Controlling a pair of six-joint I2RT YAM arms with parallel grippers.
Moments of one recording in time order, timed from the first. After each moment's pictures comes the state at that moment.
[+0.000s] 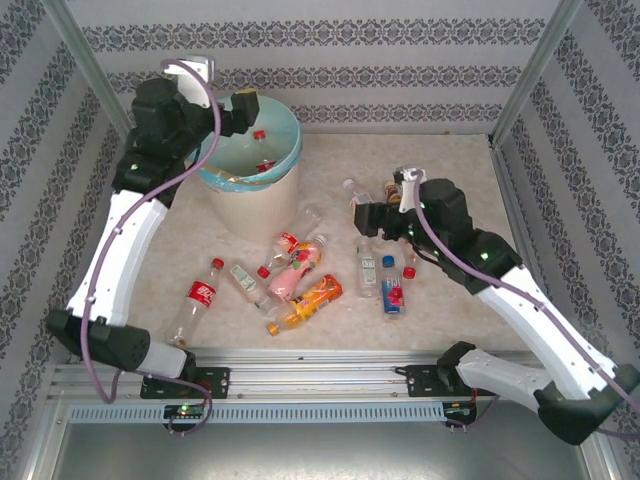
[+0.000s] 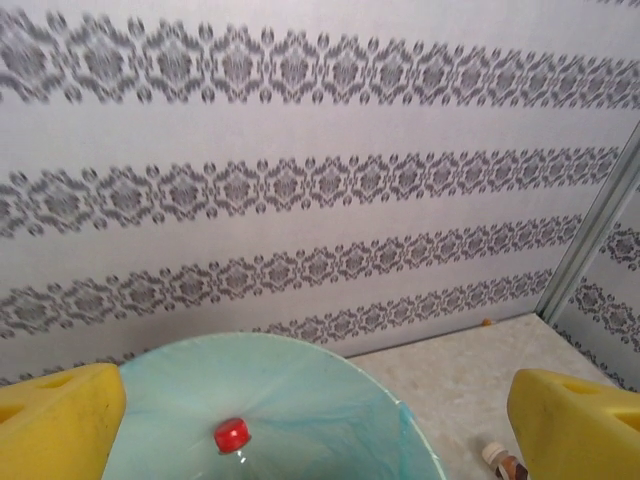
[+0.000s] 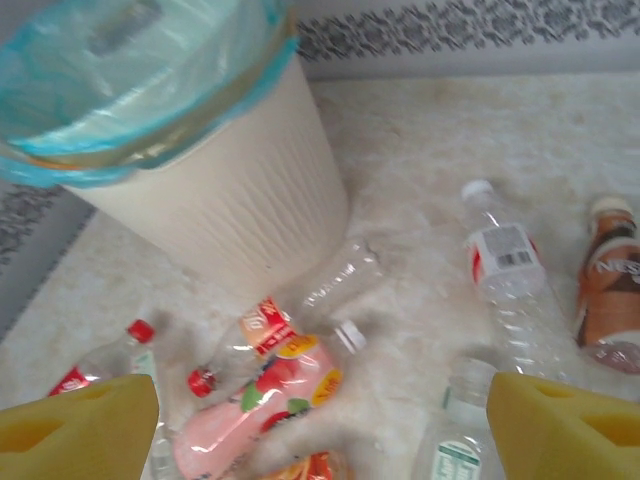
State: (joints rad) left arm -0.21 1.42 1.74 -0.40 0.12 -0.09; right arm 0.61 1.05 1.21 -0.69 0.03 0.42
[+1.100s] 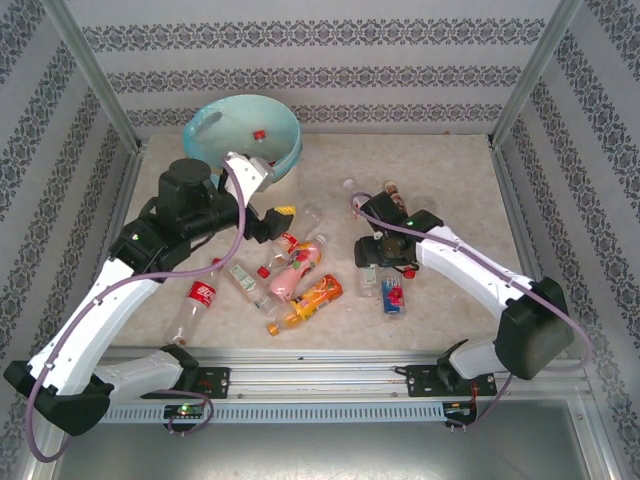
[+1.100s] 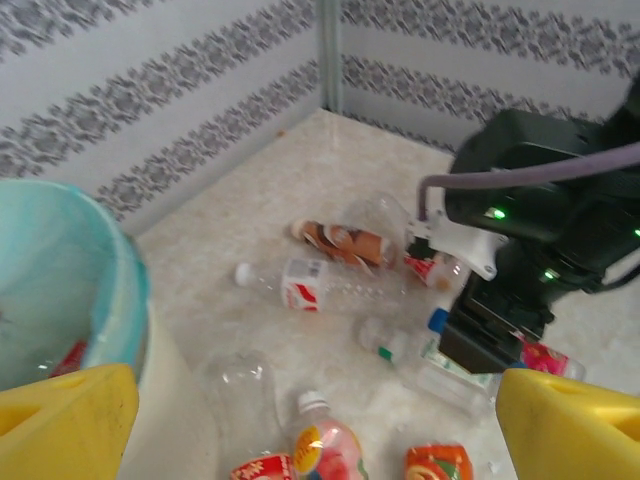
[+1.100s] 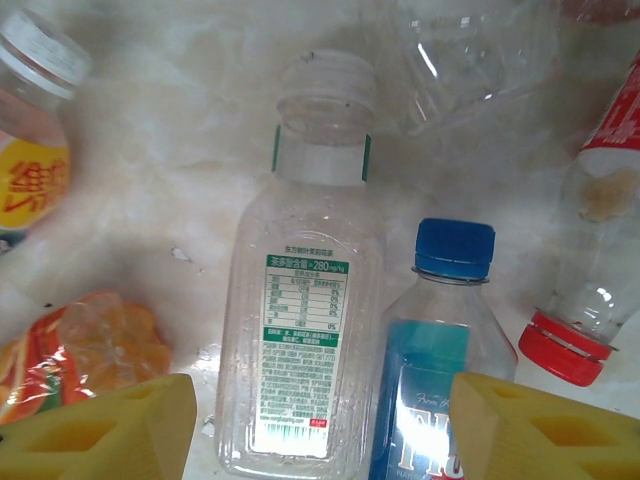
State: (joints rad) left arm -0.55 1.09 1.34 -0.63 0.27 0.18; right arm 0.58 1.43 1.08 -0.89 0.06 0.50
